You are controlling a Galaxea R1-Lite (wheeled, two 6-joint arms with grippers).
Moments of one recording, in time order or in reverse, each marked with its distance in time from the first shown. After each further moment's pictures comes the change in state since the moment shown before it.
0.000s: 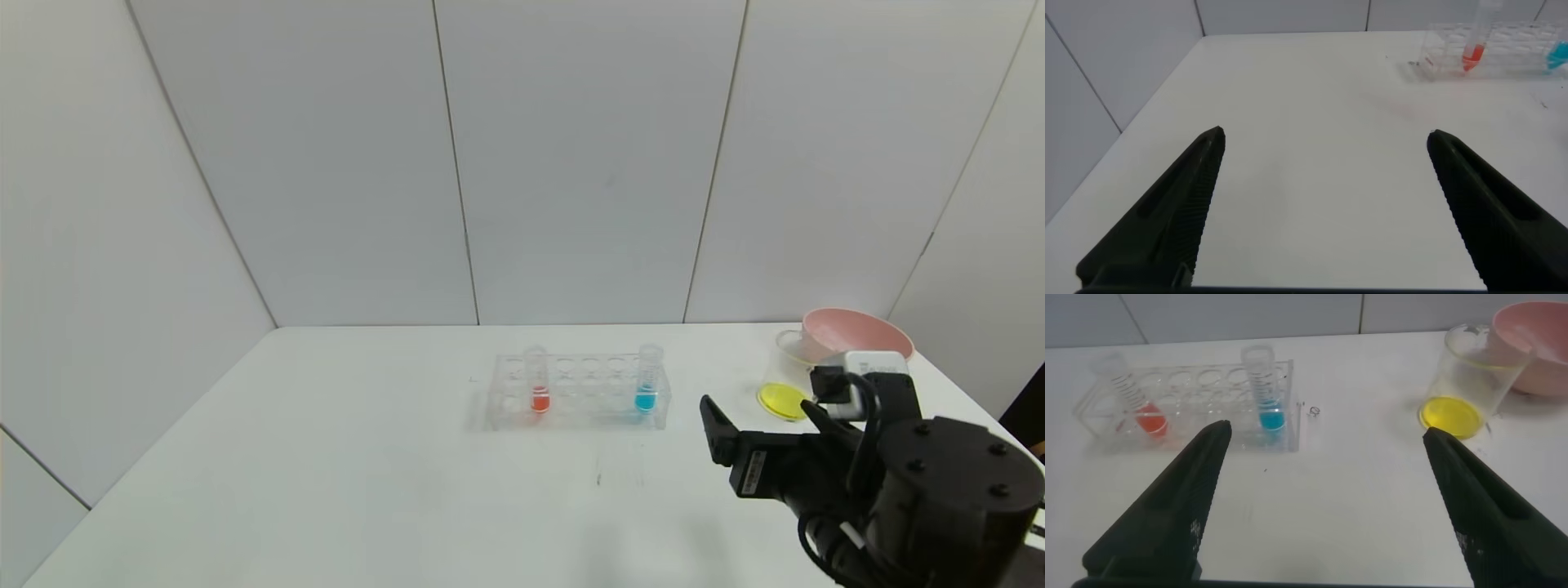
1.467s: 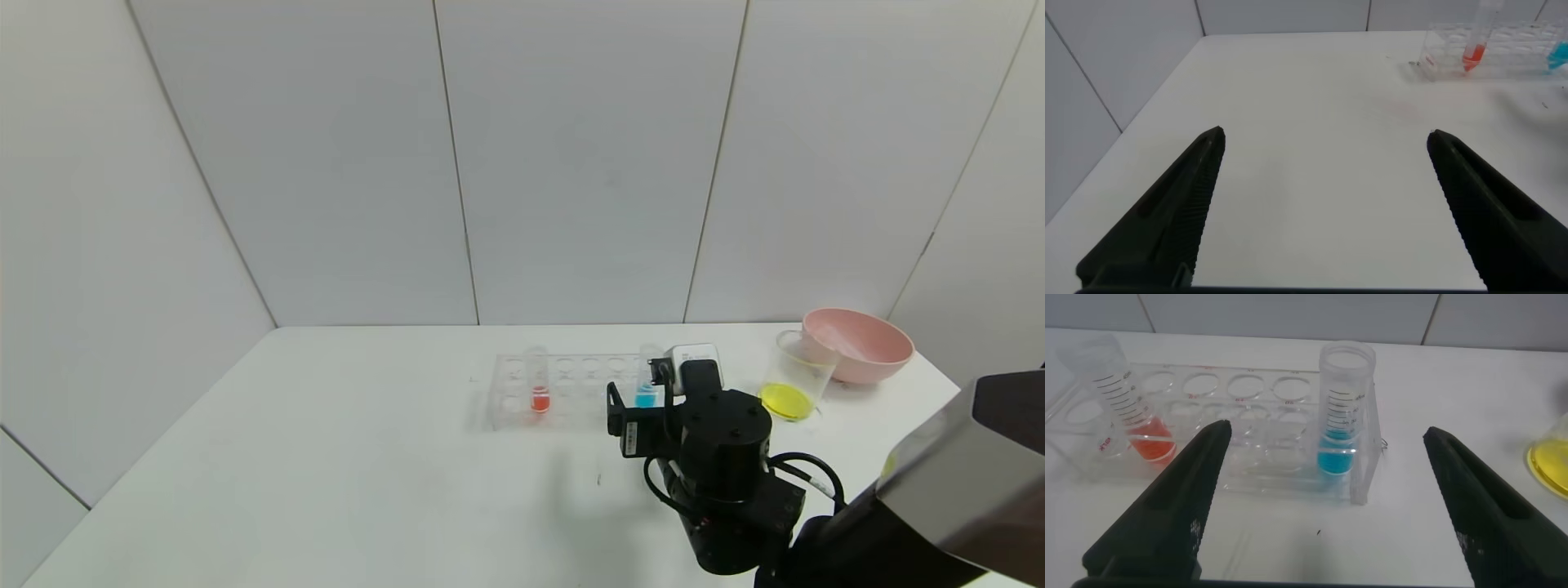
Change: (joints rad) left arm 0.000 0.000 0.000 0.000 0.000 0.000; right arm -0.075 0.444 -0.328 -0.181 0.107 -0.132
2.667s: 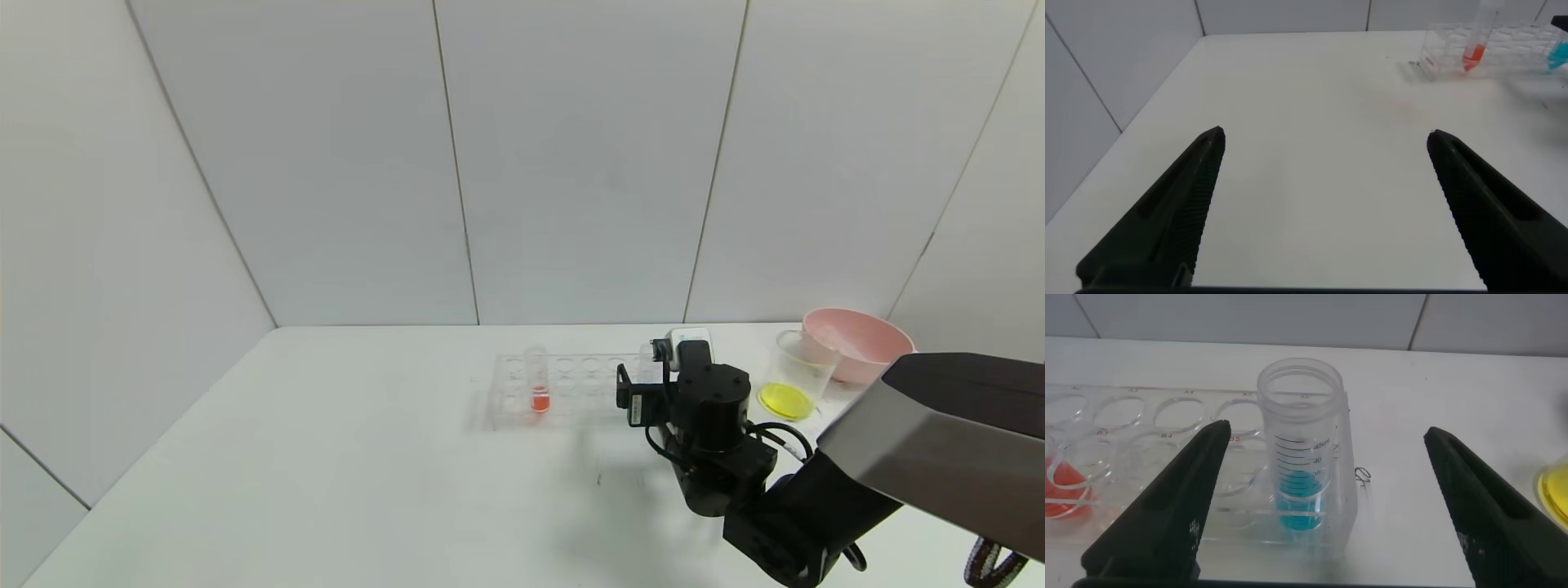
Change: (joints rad) left arm 0.000 0.000 0.000 0.000 0.000 0.000; right arm -0.123 0.123 -0.132 -0.003 0.078 -0.033
